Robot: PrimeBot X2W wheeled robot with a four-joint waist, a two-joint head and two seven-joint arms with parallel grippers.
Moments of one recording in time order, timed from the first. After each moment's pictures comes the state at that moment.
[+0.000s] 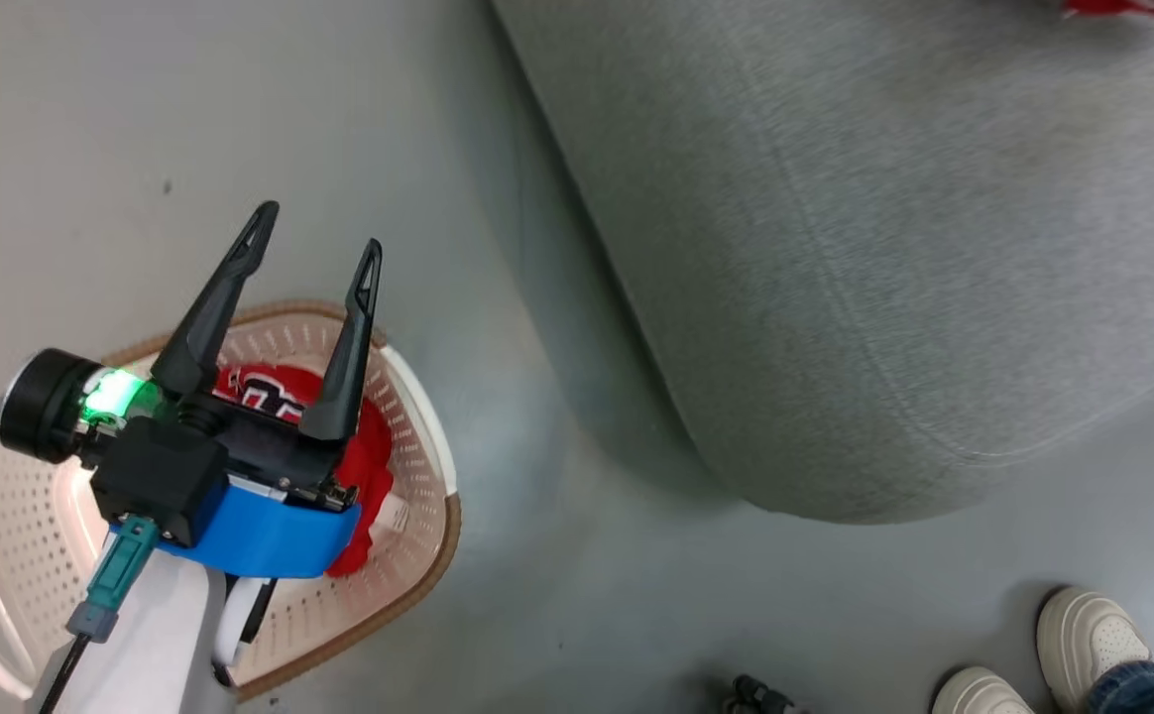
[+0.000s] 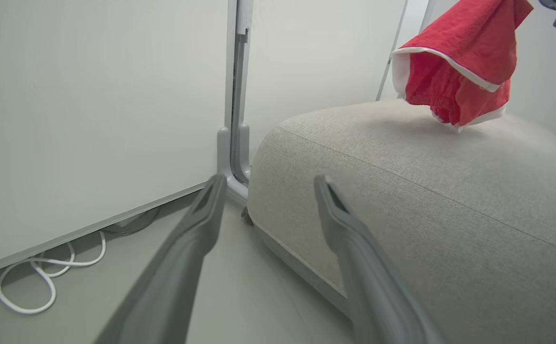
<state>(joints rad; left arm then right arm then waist) -0.32 0.31 -0.28 -0.03 -0.13 -0.13 -0.25 -1.15 -0.21 -0.33 0.74 0.11 0.13 -0.25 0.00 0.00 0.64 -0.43</state>
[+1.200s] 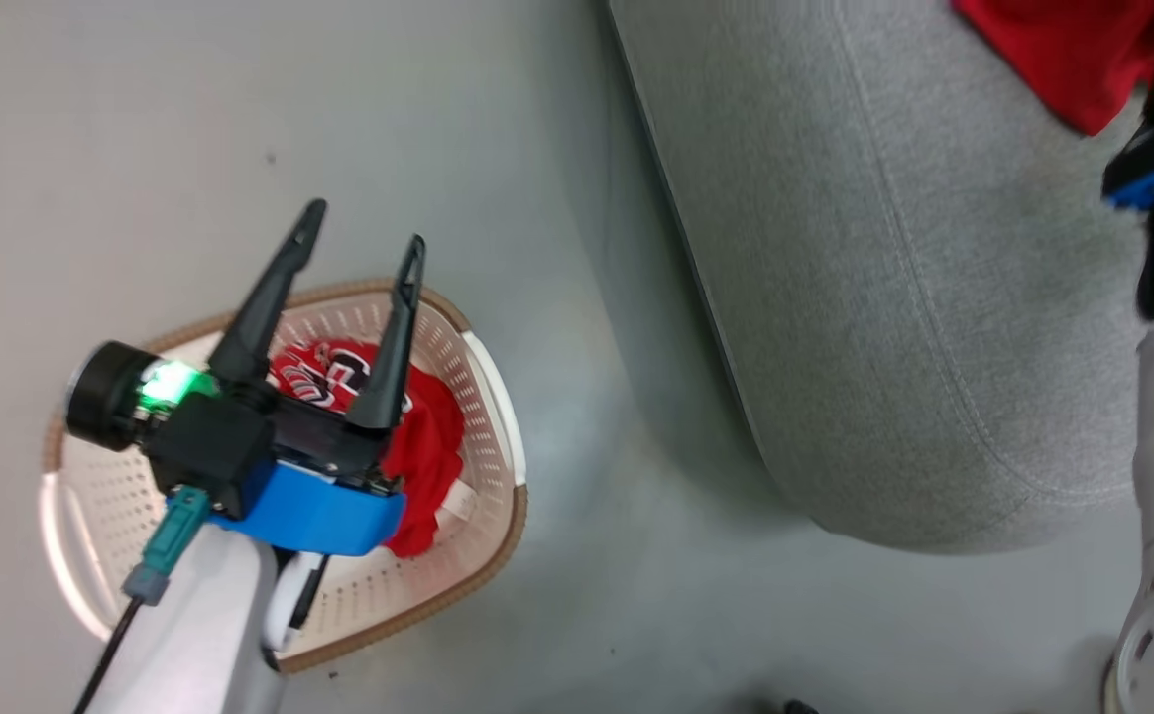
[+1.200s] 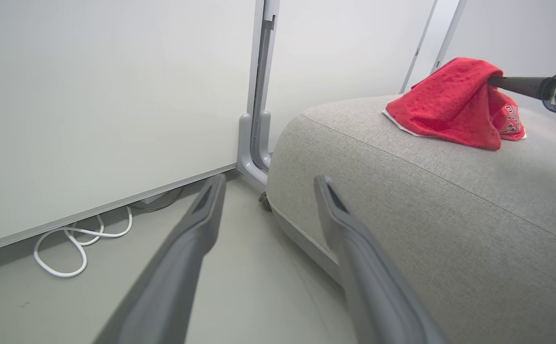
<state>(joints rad) -0.37 0.26 -0.32 0.05 -0.17 -0.11 -0.26 -1.04 -0.14 -0.50 0.93 -0.10 0.13 -0.26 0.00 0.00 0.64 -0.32</state>
